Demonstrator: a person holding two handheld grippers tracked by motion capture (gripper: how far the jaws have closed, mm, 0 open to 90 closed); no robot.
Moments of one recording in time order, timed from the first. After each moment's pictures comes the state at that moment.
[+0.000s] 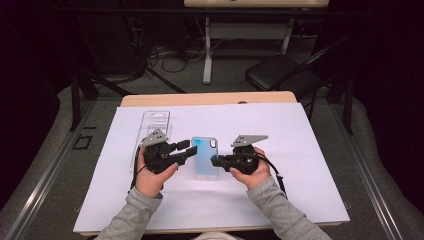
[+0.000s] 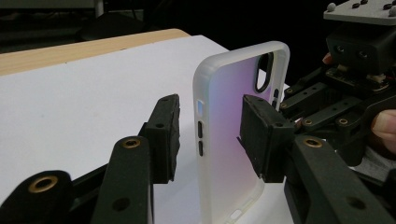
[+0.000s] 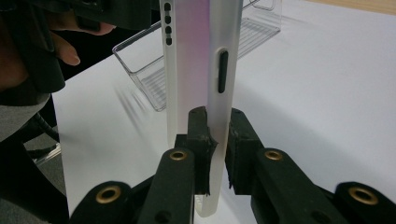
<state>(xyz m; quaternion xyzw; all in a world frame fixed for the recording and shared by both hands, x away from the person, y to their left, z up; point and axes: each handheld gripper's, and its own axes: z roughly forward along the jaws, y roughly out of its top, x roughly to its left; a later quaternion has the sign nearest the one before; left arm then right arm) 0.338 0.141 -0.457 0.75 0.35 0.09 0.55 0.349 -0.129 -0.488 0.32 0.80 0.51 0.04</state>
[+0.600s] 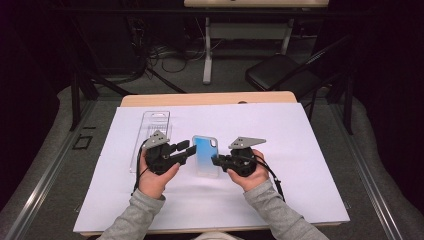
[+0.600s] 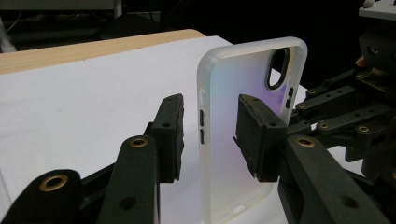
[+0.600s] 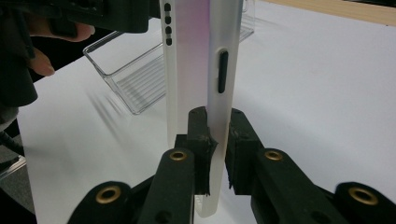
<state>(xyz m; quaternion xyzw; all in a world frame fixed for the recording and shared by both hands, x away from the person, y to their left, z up) 0.337 0.137 -0.463 0.74 0.38 0.12 0.54 0.341 -0.122 -0.488 0.35 0.79 0.49 0.09</state>
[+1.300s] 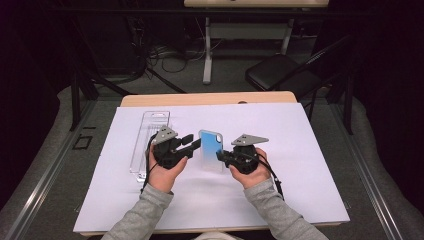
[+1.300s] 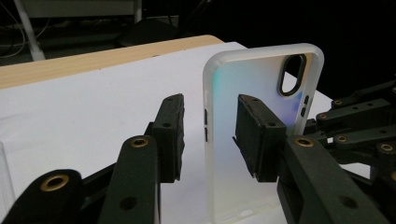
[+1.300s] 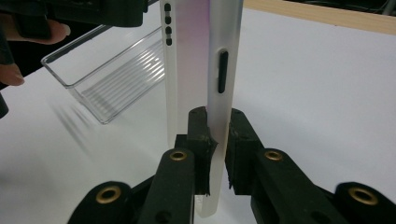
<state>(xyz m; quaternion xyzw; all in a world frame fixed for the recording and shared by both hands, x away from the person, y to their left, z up) 0.350 0.115 -0.460 0.73 0.40 0.15 0.53 0.346 -0.127 -0.486 0.39 0.78 0.48 0.13</state>
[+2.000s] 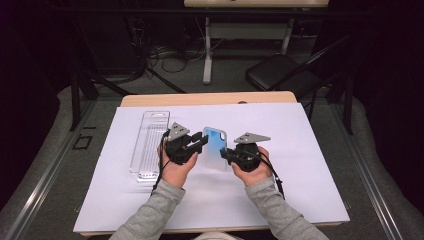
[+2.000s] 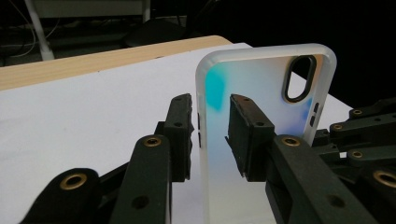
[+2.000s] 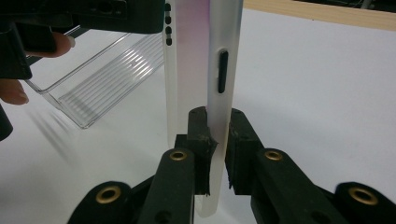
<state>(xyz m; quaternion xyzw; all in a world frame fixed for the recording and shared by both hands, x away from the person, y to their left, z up) 0.363 0.089 -0.468 0.73 0.41 0.17 0.52 0.352 -0.132 -0.489 0.42 0.77 0.47 0.14</state>
